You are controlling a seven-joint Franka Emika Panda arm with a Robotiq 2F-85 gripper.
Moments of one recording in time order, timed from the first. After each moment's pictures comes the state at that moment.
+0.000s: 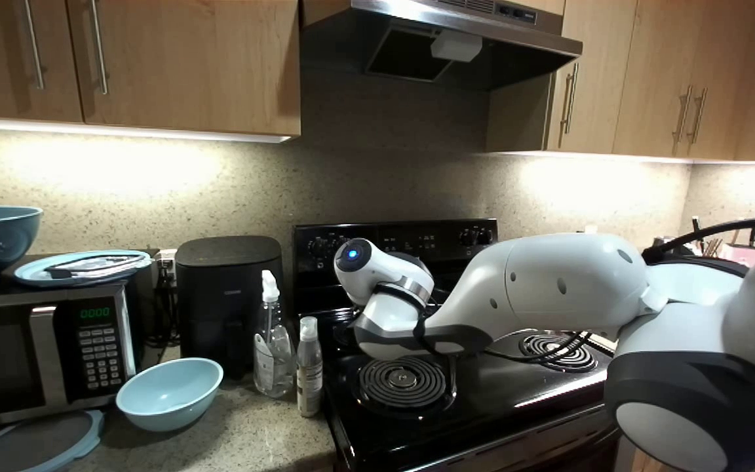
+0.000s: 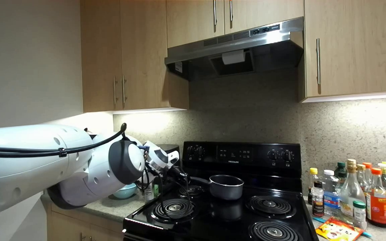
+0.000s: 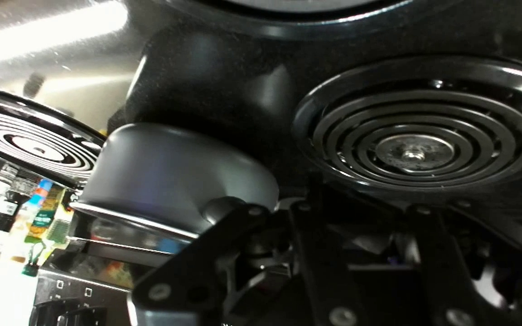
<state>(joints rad) 0.36 1.49 -0.42 -0.44 -0.42 2.31 1.06</state>
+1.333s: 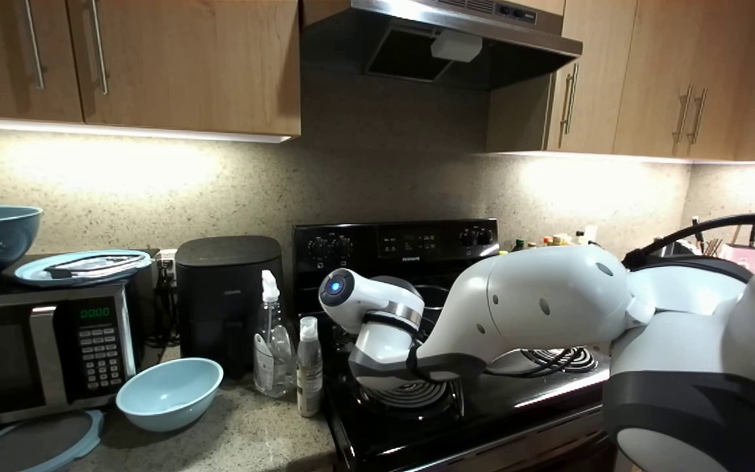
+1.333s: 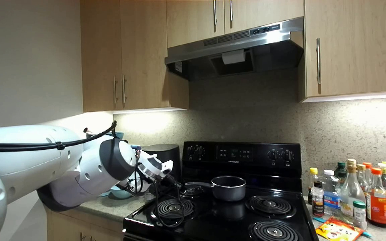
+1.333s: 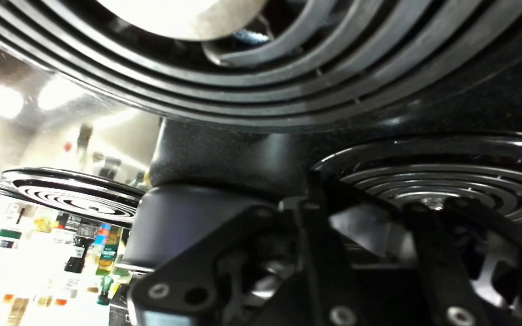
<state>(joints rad) 0.45 1.50 -0.49 -0.55 -0.44 2.29 1.35</state>
